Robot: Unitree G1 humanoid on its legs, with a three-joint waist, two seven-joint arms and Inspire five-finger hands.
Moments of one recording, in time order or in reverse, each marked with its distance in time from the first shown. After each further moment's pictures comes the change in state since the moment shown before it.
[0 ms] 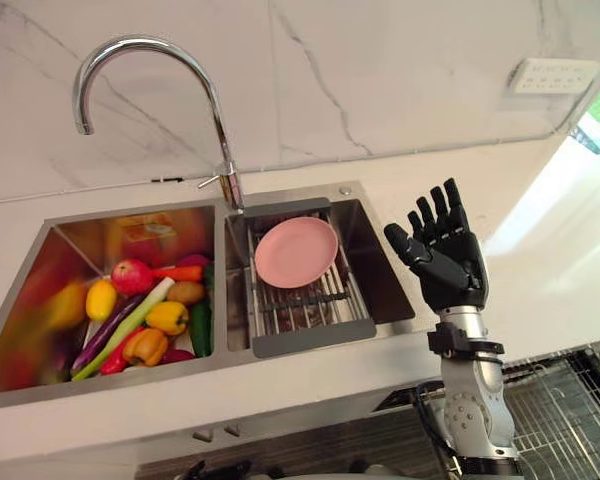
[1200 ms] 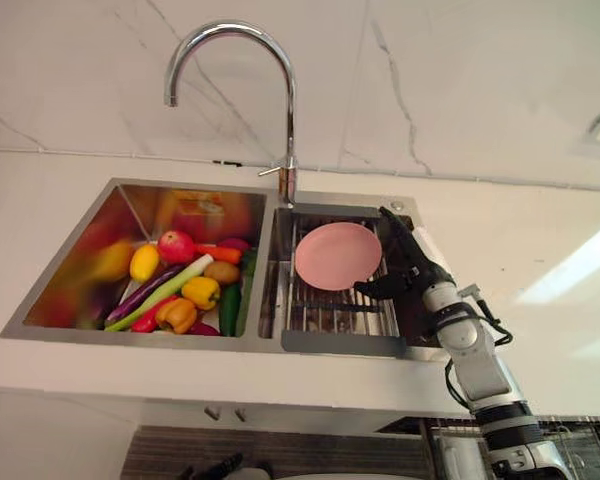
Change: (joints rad) left arm 0.047 0.002 0.065 -0.074 -0.035 0.035 0.009; right arm -0.258 -0.273 0.154 0.300 -1.063 0.147 -0.019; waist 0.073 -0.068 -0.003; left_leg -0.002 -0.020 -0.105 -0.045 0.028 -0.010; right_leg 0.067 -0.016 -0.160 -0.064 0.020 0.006
